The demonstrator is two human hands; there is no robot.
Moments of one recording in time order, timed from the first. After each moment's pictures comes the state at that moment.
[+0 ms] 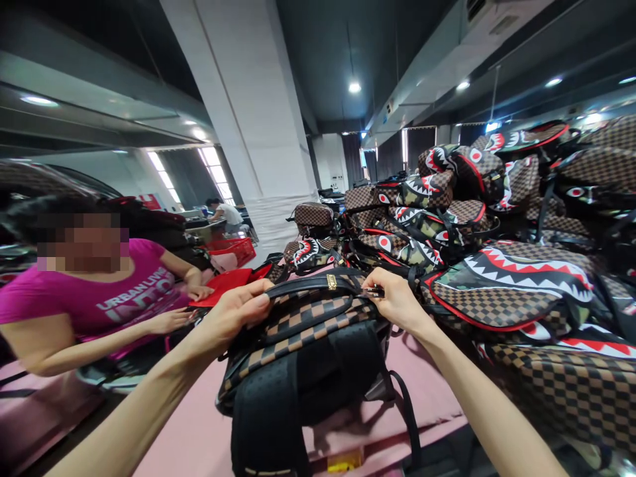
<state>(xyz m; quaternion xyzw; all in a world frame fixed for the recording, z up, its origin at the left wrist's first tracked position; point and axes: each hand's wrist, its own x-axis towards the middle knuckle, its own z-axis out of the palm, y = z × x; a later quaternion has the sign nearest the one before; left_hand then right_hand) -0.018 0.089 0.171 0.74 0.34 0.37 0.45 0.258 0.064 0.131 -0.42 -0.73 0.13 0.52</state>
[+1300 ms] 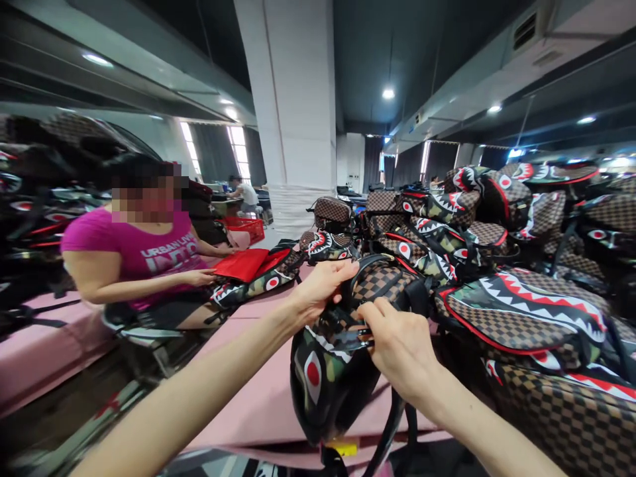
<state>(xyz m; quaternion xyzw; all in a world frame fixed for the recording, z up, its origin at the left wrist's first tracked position) 0.030 0.086 0.179 0.63 0.31 0.43 0.56 0.165 -0.018 0.155 -0.55 -0.78 -0.19 0.24</state>
